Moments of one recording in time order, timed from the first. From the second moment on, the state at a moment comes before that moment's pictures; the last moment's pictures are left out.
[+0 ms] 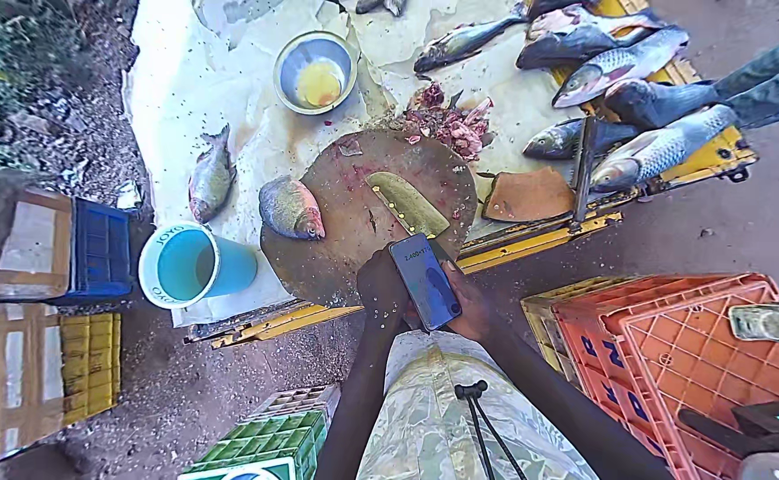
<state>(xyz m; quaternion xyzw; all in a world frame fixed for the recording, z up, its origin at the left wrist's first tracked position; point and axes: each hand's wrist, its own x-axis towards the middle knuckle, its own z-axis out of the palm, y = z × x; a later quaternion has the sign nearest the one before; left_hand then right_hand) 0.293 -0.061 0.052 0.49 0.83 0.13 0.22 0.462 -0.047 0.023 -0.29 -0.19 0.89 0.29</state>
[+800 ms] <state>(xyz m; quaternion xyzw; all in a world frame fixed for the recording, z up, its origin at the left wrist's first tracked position) 0.073 -0.154 0.040 0.41 0.77 0.18 0.45 0.301 -0.058 -0.003 -0.11 -0.27 0.96 0.06</state>
